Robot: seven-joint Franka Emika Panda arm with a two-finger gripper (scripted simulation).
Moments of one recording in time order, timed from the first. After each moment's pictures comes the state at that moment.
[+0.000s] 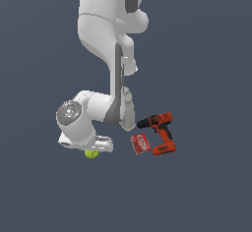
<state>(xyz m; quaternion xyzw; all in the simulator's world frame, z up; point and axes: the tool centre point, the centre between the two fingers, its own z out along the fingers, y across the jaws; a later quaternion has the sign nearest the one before) 0.100 -0.153 0.042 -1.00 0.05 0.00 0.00</state>
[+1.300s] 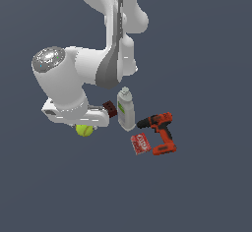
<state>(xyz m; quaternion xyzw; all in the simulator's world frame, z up) 0.059 -0.159 0.176 -1.00 0.05 0.00 0.00</state>
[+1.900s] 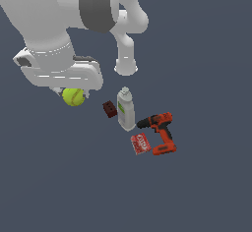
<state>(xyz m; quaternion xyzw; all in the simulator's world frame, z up) 0.020 -0.166 0.314 -1.00 0.05 0.00 0.00</state>
